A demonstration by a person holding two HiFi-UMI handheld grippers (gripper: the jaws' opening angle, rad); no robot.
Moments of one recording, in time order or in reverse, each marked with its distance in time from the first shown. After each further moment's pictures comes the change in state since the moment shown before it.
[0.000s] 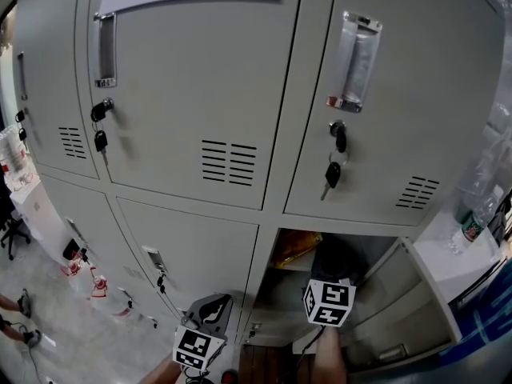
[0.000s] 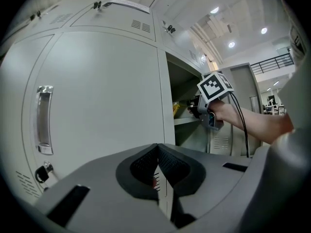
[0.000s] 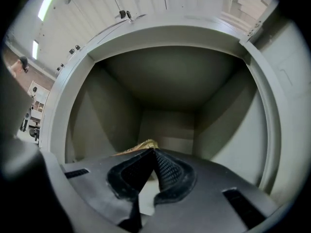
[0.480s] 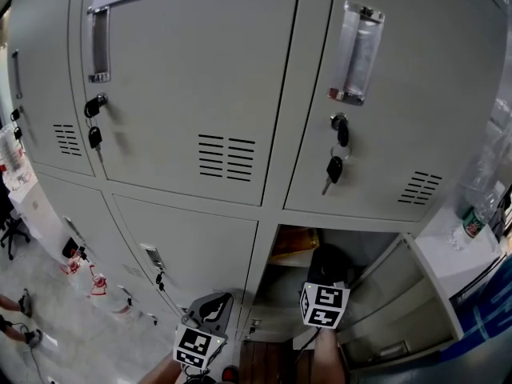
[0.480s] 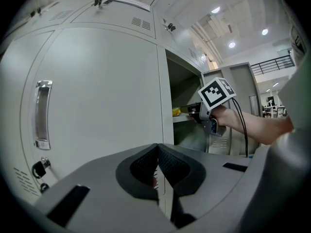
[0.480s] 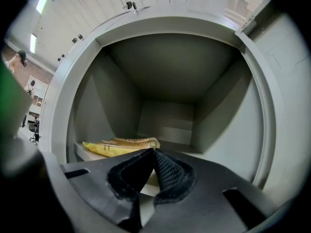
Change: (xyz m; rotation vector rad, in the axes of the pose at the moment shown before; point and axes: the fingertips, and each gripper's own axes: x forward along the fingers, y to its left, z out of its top) left arm 0.002 -0.003 -0.007 -0.008 0.015 -0.013; right arm -0.004 0.004 -0.035 -0.021 0.073 -0.016
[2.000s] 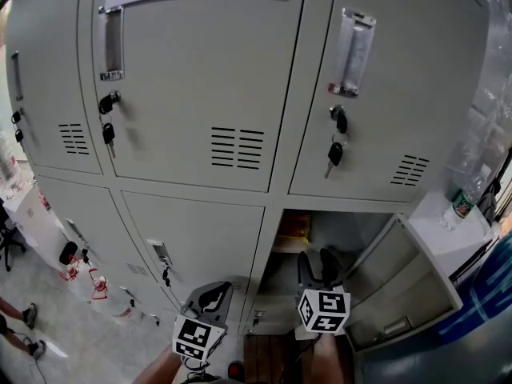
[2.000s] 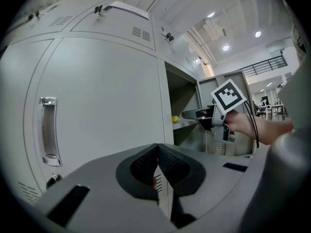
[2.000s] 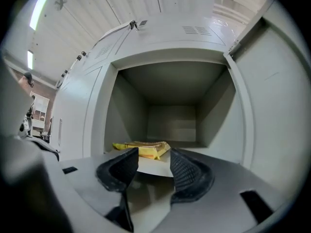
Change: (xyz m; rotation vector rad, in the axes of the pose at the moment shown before) left arm -0.022 0.009 0.020 0.033 -0.038 -0.050; right arm -0.053 0.034 0.005 0.106 -0.025 0.050
